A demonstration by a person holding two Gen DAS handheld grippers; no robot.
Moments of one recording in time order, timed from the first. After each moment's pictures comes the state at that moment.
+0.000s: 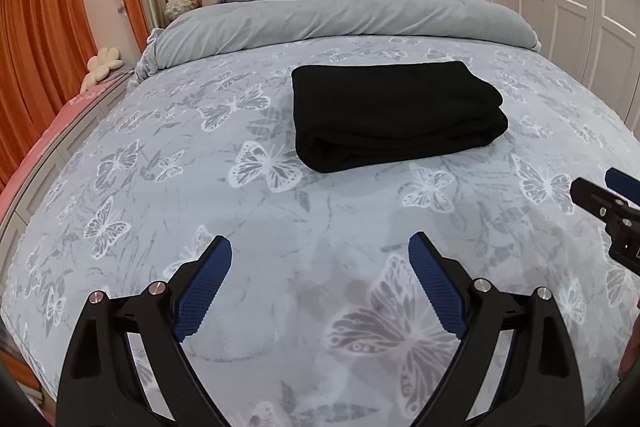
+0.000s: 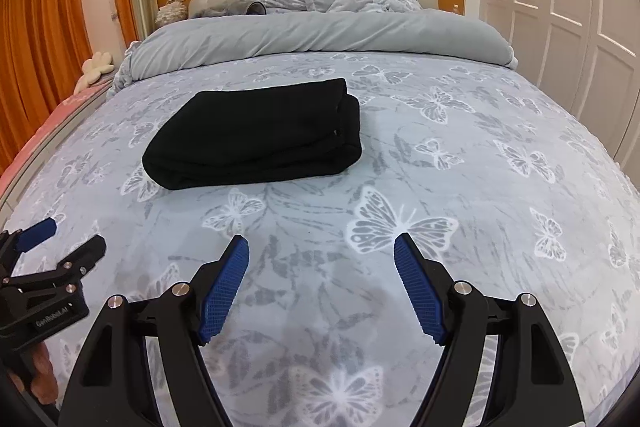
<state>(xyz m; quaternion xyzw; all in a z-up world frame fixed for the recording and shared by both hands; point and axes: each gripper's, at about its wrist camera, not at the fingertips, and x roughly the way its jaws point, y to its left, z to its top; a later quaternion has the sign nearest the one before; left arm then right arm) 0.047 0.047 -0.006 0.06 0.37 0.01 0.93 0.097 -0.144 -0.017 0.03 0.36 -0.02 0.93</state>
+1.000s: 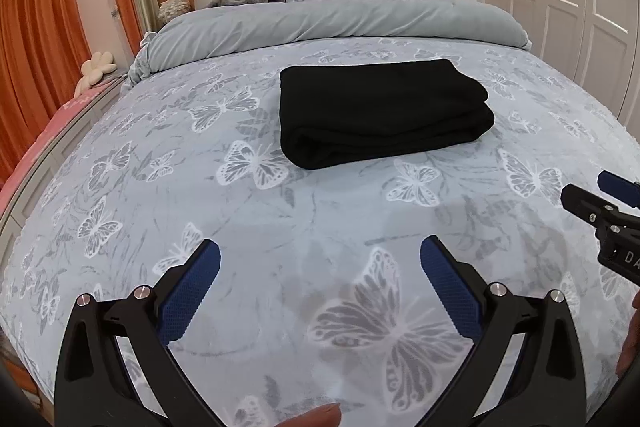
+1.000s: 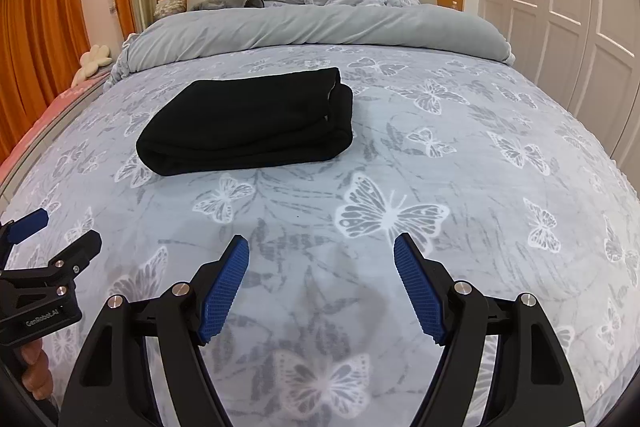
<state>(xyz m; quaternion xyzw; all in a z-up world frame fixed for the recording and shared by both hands) 0.041 0.039 -0.009 0.06 0.37 -0.01 0.93 0.090 -0.148 -0.027 0.02 0.36 -0.02 0.93</state>
